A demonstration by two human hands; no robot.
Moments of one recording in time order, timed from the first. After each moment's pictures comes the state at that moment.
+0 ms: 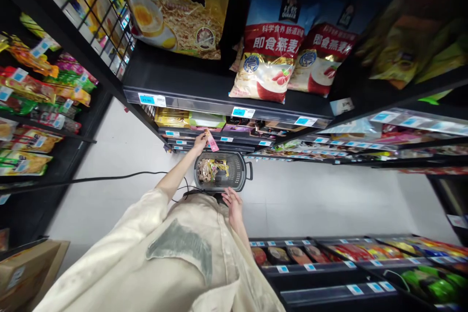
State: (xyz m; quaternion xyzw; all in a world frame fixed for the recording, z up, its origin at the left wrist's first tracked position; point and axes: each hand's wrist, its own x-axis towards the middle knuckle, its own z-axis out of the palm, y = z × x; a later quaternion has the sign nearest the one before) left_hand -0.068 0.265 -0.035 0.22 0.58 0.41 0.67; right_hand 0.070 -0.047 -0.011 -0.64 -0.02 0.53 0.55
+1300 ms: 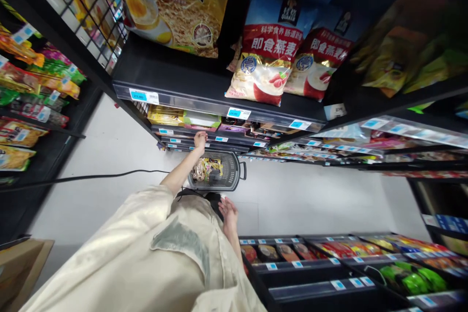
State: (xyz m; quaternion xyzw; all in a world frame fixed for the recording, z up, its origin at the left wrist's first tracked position) left_hand -0.023 0.271 -0.049 0.19 0.60 0.49 0.61; right_hand 0.077 -0.085 -0.013 -0.68 0.03 0.50 0.54
